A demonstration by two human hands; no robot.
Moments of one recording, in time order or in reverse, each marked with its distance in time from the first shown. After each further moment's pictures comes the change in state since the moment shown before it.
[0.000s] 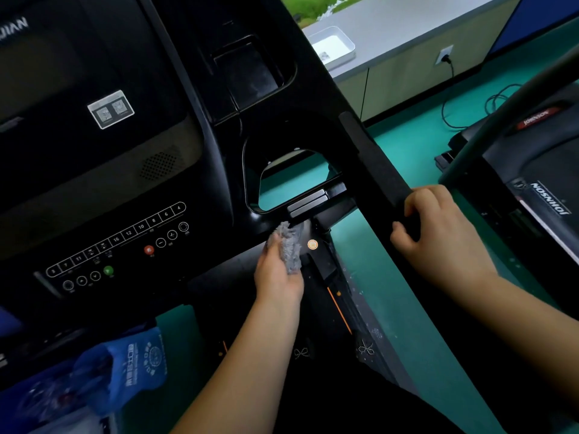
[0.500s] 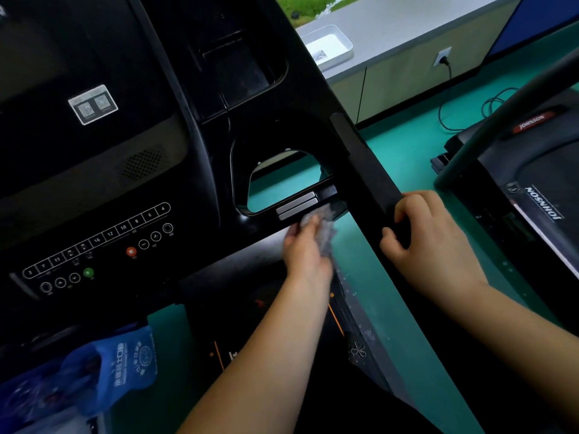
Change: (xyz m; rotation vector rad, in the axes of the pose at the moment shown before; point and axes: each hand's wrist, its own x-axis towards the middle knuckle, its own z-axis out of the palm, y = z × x) left_hand -0.017 -0.037 0.066 0.084 -0.012 -0.022; right_hand 0.001 0.002 0.001 0.023 0.015 -0.007
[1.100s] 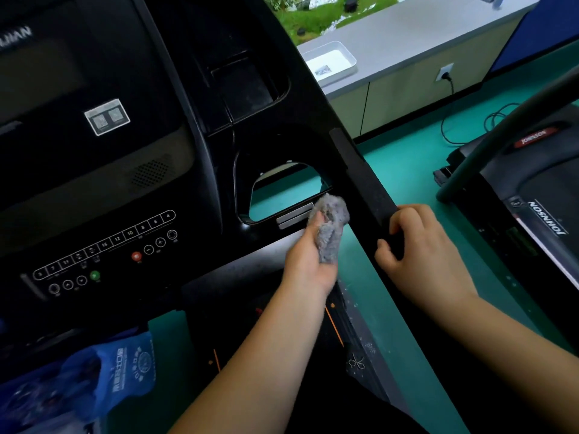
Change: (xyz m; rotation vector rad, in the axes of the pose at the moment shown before) left_hand -0.041 0.023 0.017 -0.102 -0.250 -0.141; right_hand -0.001 0.001 -0.001 0.005 -0.020 0.004
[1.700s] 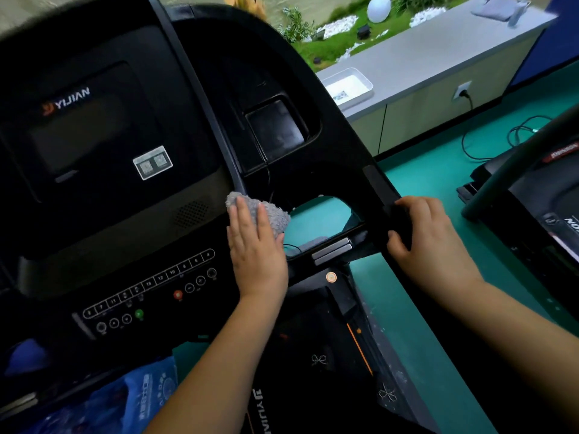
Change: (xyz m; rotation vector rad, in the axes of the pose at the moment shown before) left_hand 0.038 0.119 -0.065 2.087 0.526 1.195; right_hand 0.063 -0.035 0.010 0.103 0.028 0.031
